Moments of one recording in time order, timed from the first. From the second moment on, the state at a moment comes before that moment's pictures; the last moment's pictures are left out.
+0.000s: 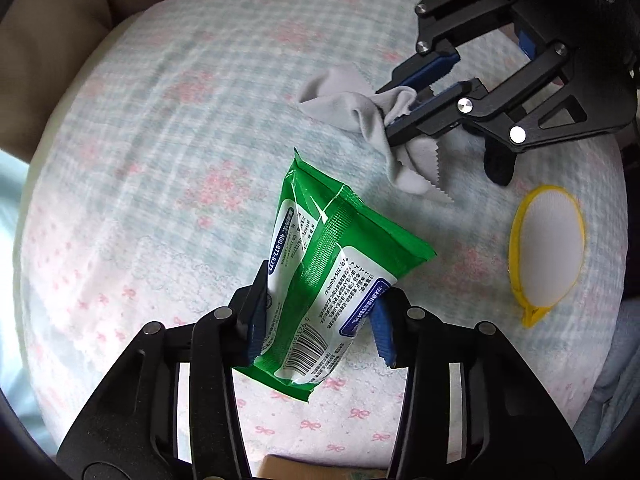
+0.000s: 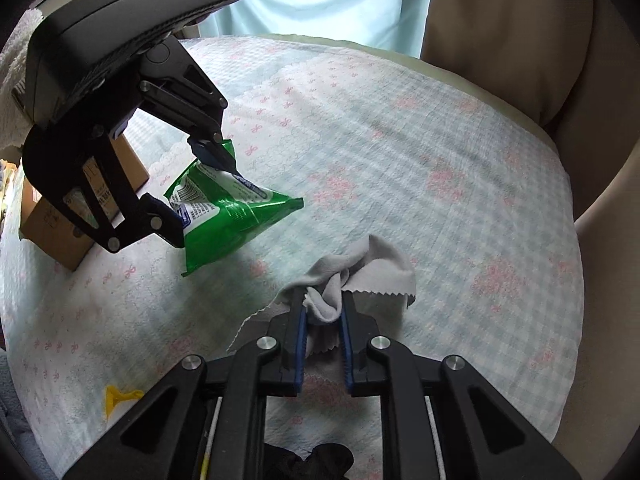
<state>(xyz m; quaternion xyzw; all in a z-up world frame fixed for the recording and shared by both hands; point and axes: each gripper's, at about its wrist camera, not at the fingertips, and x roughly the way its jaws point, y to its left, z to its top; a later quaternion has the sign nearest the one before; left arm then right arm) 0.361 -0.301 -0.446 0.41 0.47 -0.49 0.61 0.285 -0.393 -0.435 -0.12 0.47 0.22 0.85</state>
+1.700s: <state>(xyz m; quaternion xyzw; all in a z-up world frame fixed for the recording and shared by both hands) 0.267 0.101 -0.244 0.19 0.54 -0.27 0.77 0.205 -0.054 -0.219 0.03 0.49 0.07 0.87</state>
